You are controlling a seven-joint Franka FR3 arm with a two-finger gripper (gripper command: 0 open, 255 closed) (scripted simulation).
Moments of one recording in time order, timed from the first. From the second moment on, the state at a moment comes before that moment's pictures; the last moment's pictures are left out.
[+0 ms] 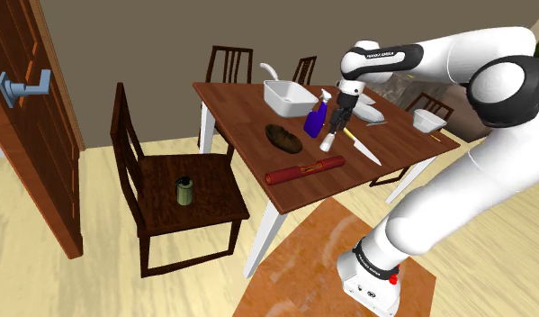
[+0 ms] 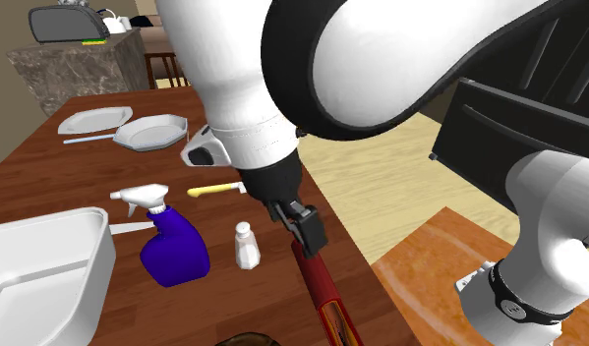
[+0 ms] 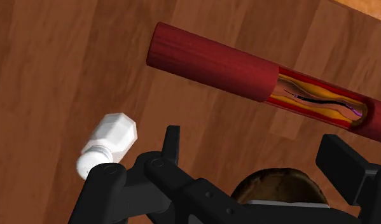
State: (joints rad) arm -0.12 -0.12 -0.48 -2.13 -0.08 1.81 -0.54
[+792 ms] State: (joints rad) arm -0.22 0.28 -0.54 -1.83 0.05 1.85 -0.79
